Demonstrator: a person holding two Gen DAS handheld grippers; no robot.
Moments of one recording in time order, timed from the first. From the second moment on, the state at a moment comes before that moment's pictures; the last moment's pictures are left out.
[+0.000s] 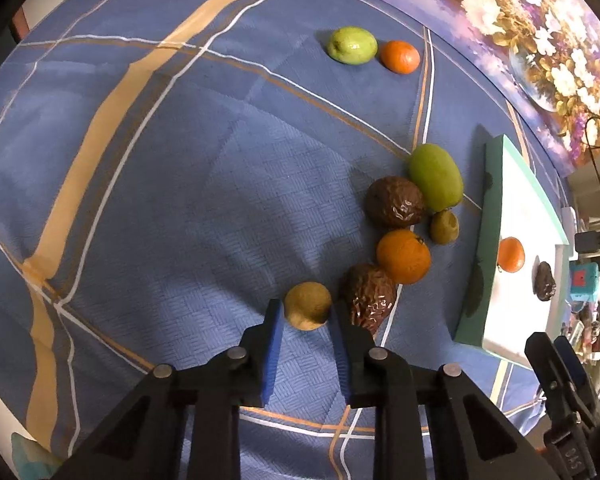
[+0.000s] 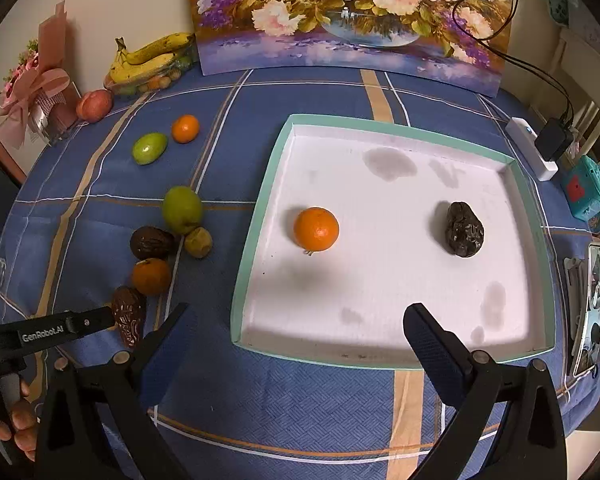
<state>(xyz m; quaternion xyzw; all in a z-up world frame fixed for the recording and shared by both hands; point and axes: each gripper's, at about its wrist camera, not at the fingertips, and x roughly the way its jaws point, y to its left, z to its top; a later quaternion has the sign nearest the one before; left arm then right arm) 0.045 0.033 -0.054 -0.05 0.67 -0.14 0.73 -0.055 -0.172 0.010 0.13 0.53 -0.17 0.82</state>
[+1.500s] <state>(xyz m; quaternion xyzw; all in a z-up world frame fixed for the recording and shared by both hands) 0.074 0.081 -0.031 -0.08 0.61 -0.03 0.79 0.002 -0.076 -0.038 0.17 0.54 0.04 0.82</state>
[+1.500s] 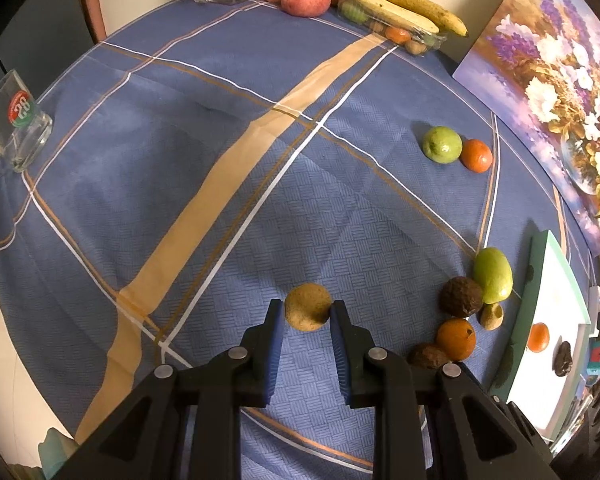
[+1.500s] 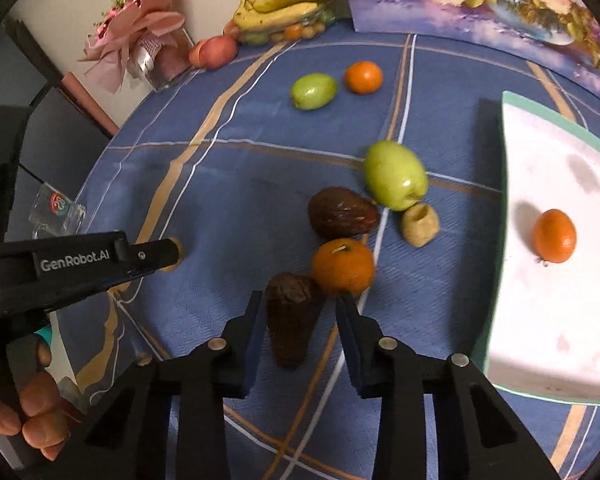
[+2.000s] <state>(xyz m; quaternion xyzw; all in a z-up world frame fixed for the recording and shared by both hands) 0.073 0.080 -0.030 -0.08 0.61 -0.03 0.79 0.010 -0.064 -0.045 0.16 0.55 0.05 0.82</state>
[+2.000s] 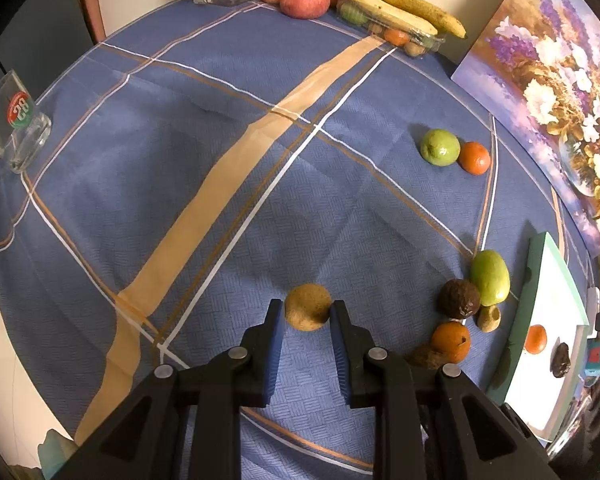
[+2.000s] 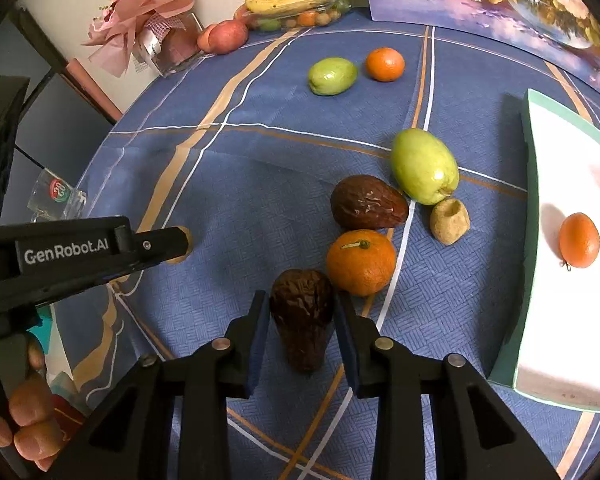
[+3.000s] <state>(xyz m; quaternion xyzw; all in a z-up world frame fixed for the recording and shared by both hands) 0.024 -0.051 0.008 0.04 0.57 -0.18 0.80 -0.065 -0.240 0.011 0.26 0.48 -0.16 0.82</state>
